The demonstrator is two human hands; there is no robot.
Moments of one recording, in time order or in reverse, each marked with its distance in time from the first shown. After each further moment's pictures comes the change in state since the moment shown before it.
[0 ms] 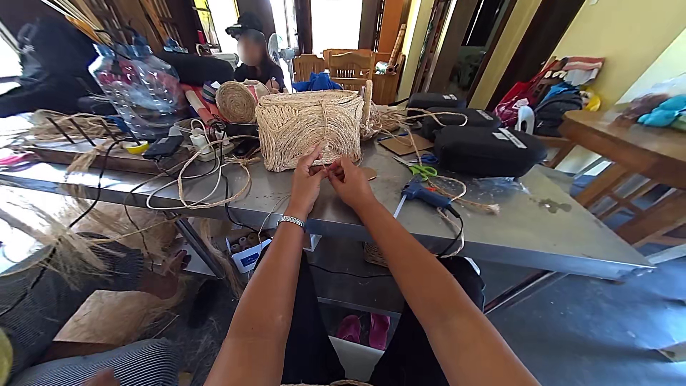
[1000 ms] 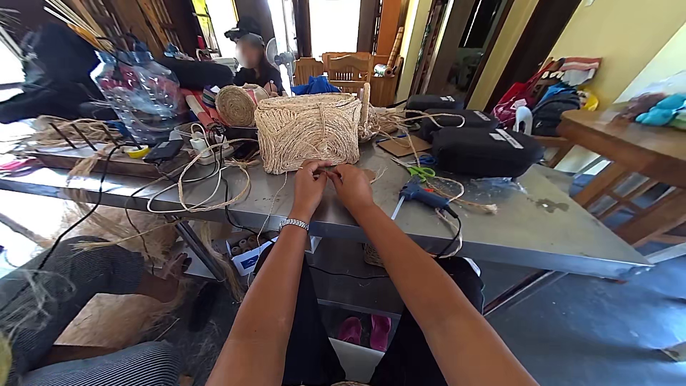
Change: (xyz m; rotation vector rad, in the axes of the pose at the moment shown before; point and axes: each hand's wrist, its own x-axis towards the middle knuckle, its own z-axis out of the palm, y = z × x) left_hand 0.007 -0.003 0.003 0.332 0.015 0.127; right_hand -0.002 -0.014 -0.004 -0.286 0.018 0.095
